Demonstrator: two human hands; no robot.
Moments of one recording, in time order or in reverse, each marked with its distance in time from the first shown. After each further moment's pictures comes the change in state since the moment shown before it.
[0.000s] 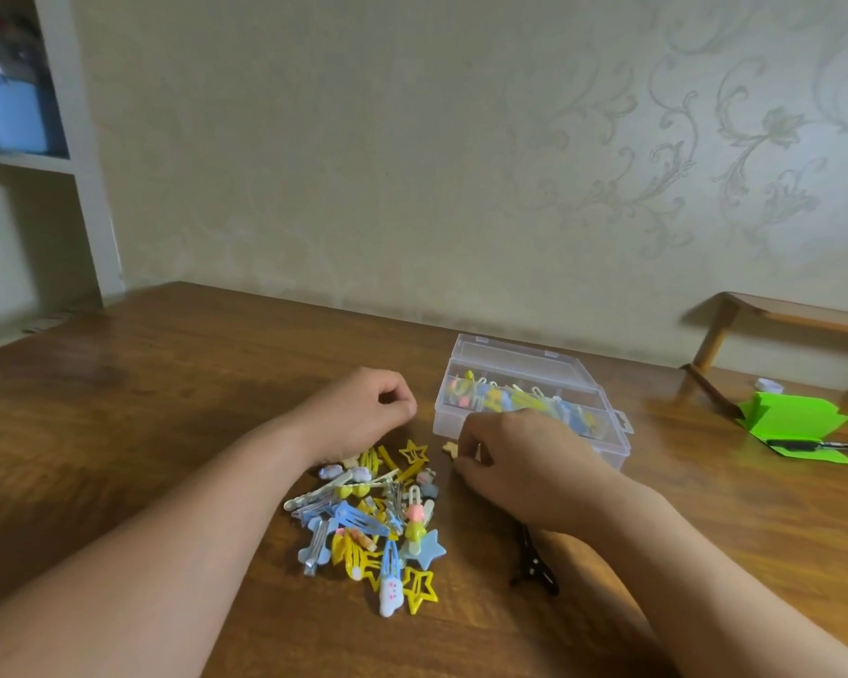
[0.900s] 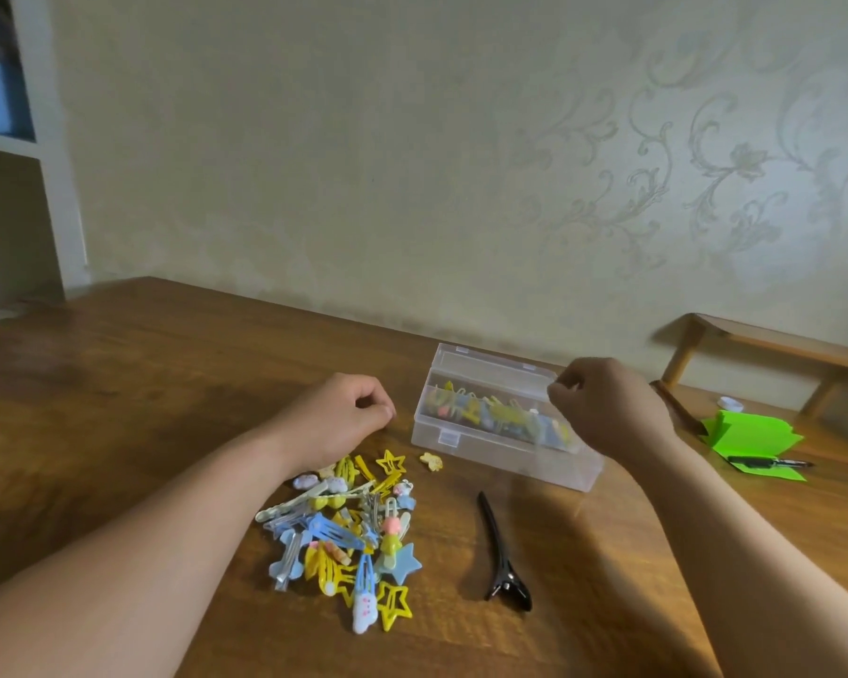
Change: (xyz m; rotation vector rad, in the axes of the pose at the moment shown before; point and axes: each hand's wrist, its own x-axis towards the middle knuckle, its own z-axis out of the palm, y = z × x) left_hand 0.002 -0.004 0.004 -0.076 0.044 -0.023; right_hand 0.021 0.098 -0.034 0.016 0.388 0.458
